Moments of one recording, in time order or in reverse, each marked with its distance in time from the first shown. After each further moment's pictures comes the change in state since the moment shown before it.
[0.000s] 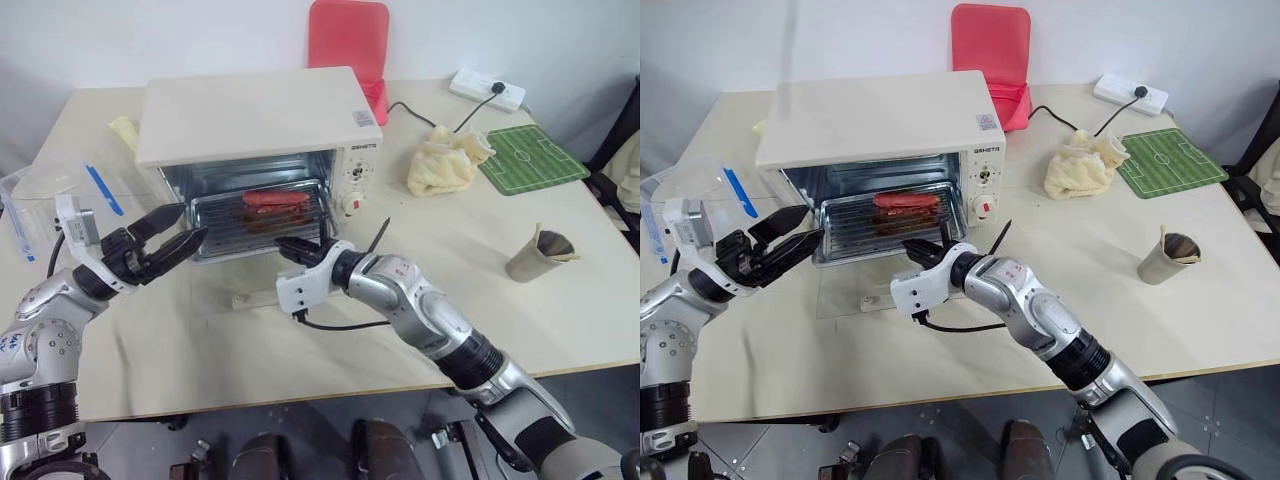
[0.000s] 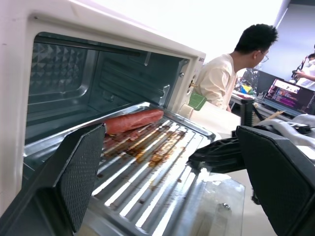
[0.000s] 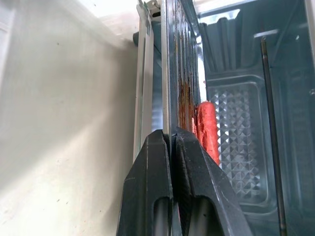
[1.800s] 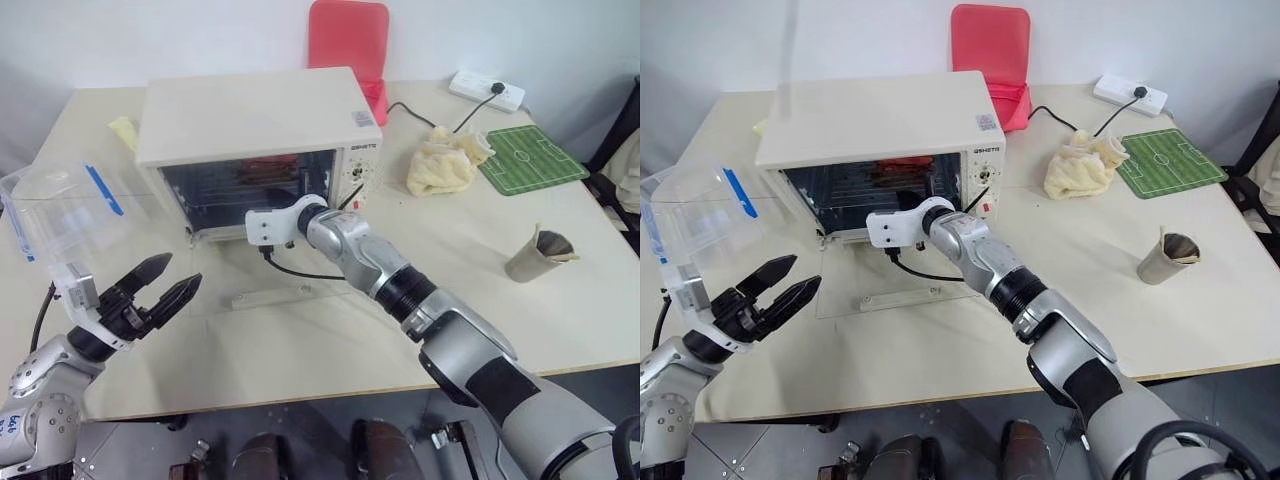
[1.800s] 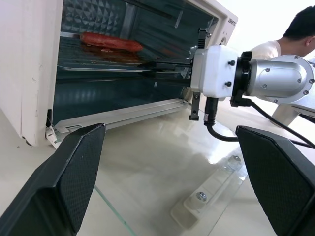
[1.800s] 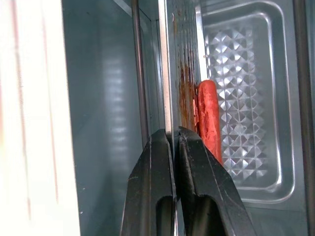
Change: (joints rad) left arm 0.379 -0.114 0.088 -0.261 0.004 -0.092 0.155; right arm -0.416 0.256 0.053 0.731 0.010 0.077 -0.308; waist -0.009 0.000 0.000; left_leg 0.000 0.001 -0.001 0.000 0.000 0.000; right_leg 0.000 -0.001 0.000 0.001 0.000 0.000
